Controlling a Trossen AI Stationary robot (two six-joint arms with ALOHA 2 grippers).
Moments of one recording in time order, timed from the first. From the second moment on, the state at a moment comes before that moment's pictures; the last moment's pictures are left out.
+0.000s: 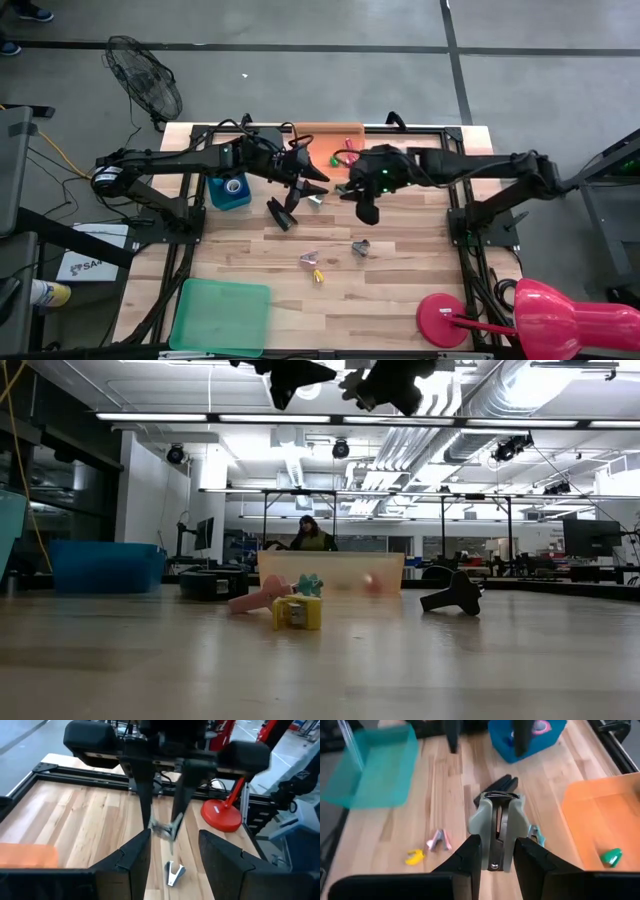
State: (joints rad) left arm 0.17 1.37 1.20 -0.13 0.30 -0.11; right arm -0.07 1.42 1.30 -0.55 -0.06 0.11
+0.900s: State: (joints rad) left arm 0.14 1.37 1.20 -0.22 0.17 0.03; right arm -0.07 1.59 1.53 -0.73 -0.03 -0.03
